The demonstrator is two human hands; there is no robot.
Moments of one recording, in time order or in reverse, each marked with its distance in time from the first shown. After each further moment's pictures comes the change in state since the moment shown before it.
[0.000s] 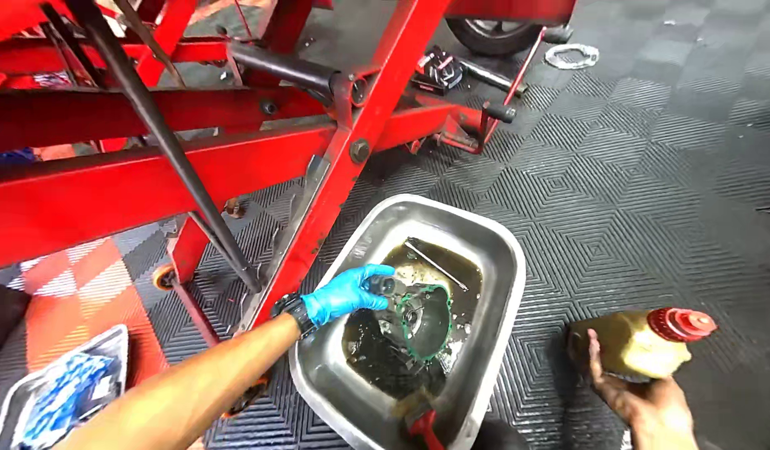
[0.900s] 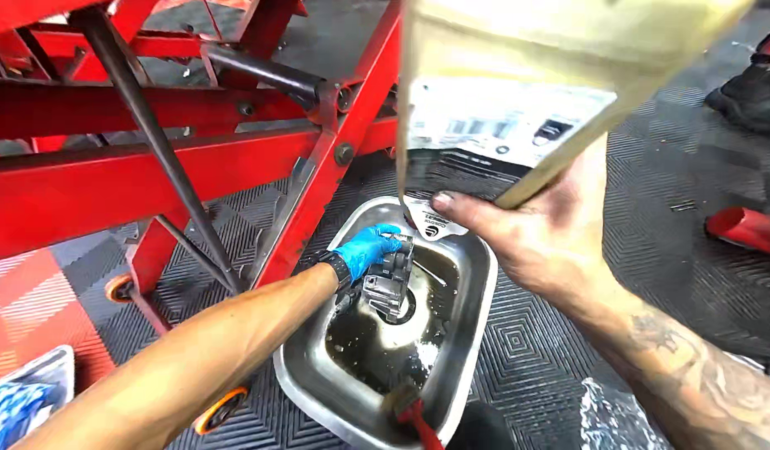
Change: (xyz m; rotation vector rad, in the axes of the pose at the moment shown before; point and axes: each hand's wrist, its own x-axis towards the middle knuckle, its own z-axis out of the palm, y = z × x) left_hand 0.071 0.061 0.012 -0.216 0.142 -0.027; right_hand -0.210 0.121 0.253 -0.928 -1.366 -1.220
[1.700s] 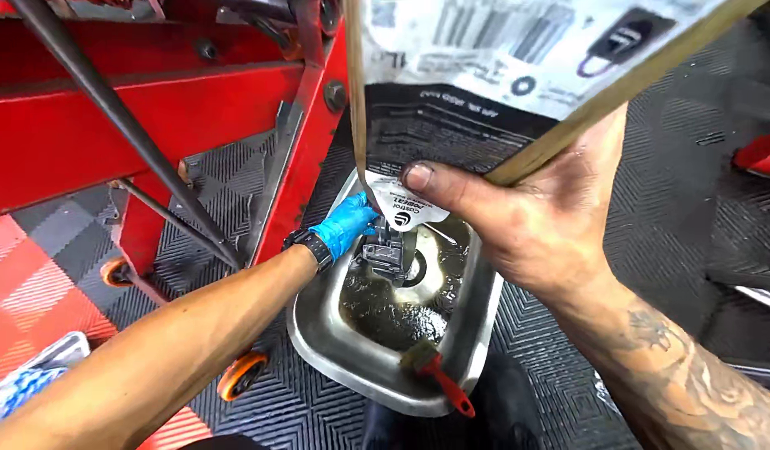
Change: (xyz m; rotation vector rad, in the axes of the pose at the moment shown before) left_hand -0.070 0.009 -0.016 0.084 0.096 0.050; right_hand -0.034 -0.004 0.054 0.071 0.098 0.015
